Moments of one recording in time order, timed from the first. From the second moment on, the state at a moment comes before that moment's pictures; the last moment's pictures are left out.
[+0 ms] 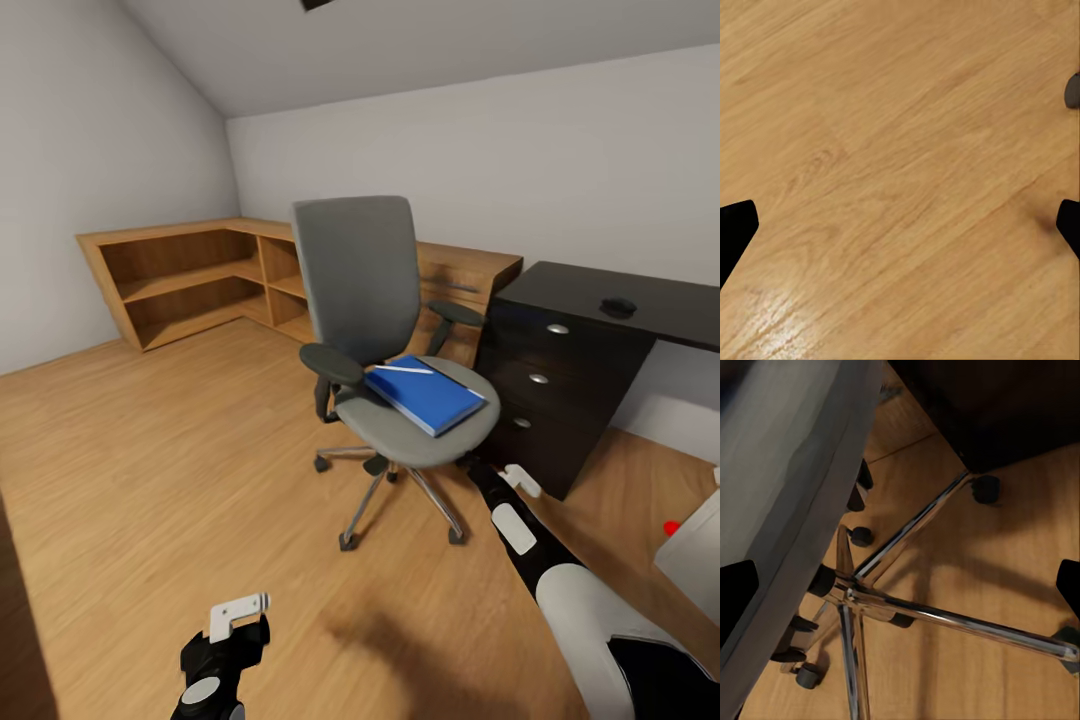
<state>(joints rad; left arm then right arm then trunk) 0.00 -0.15 -0.09 -1.42 0.09 0.46 0.44 -0.84 -0.02 -0.11 -0.40 -0.71 -0.12 0.02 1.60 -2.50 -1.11</state>
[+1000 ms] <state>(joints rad) 0.00 -0.15 -0.09 -1.42 0.09 0.46 0.44 -0.83 -0.02 -0.11 -0.40 -0.70 -0.12 0.01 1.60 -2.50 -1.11</state>
